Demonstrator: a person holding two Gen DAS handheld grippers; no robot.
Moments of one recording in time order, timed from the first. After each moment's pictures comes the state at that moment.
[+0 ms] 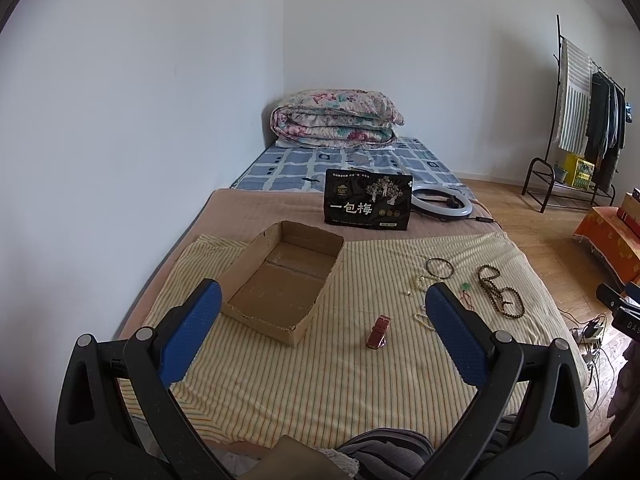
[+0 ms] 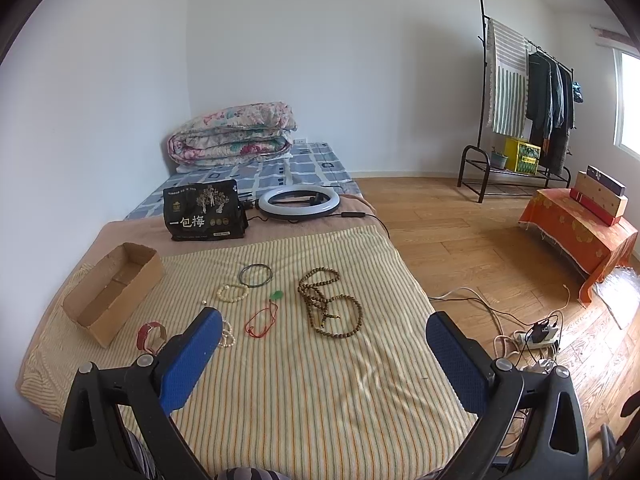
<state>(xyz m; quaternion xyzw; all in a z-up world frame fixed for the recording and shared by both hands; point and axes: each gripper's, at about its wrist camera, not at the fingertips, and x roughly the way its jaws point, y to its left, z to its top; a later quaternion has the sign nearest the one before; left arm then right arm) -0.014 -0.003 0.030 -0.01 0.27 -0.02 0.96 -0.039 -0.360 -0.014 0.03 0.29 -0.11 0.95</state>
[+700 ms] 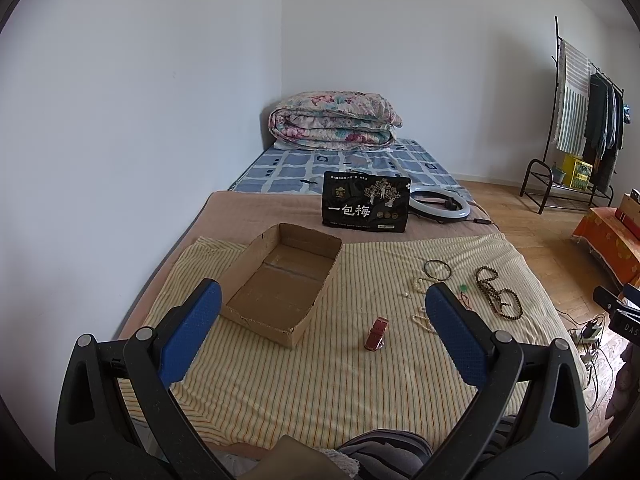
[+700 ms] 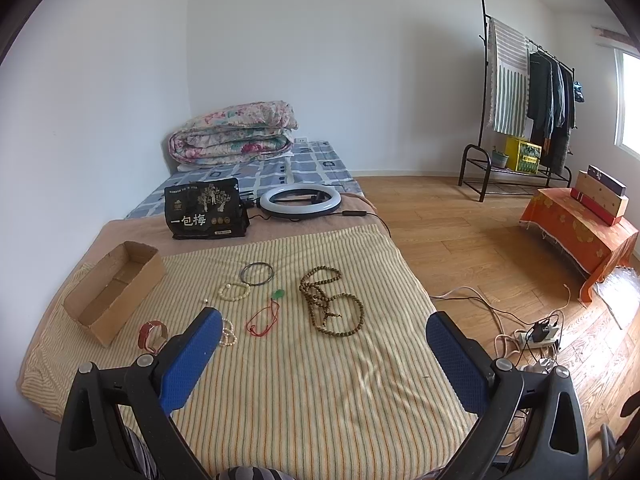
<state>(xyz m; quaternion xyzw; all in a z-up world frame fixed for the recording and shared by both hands) -0.016 -0.006 0.033 -0.01 0.27 -0.02 0.96 -0.040 -0.358 -0.012 0.03 0.29 -0.11 0.95</state>
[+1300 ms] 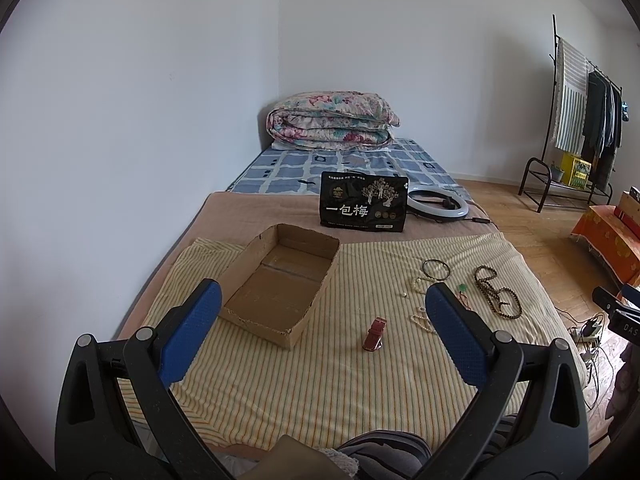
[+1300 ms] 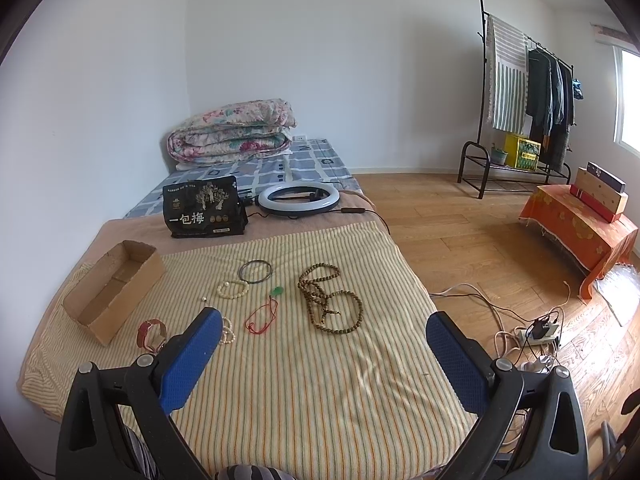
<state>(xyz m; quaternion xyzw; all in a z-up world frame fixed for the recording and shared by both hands) -0.018 -0.008 0.033 -0.01 0.27 -0.02 0.96 -0.040 -0.359 -0.013 0.03 0.29 -0.11 0.95</state>
